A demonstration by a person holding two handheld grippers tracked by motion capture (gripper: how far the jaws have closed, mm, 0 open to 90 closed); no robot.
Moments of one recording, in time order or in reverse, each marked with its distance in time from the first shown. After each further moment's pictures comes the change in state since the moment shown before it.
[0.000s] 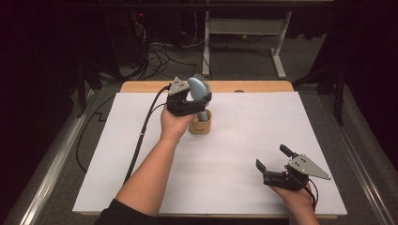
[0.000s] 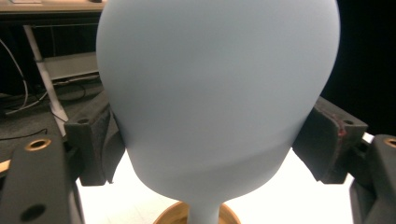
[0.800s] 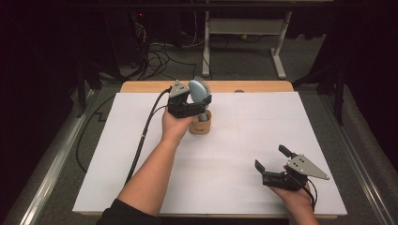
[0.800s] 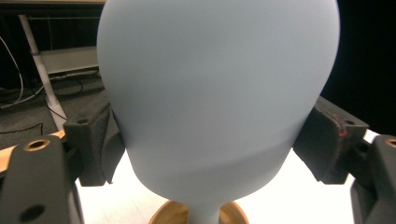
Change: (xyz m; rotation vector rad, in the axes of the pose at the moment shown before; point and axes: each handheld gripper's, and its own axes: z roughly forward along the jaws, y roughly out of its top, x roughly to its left) left arm 0.011 -0.007 0.002 0.009 0.005 -0.031; right arm 0.002 -0.001 0.001 0.005 0.006 -0.006
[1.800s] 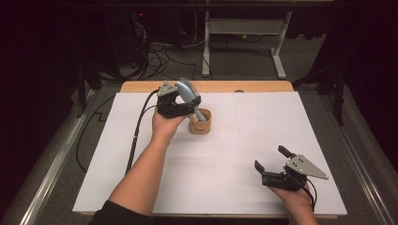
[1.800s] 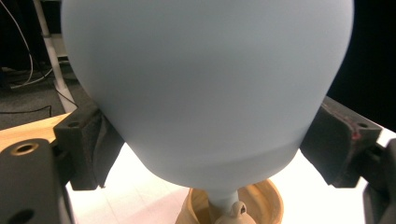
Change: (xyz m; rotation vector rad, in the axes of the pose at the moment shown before) left arm 0.027 0.010 -0.015 0.013 0.051 -0.027; right arm 0.000 -0.002 0.001 0.017 -0.001 0.004
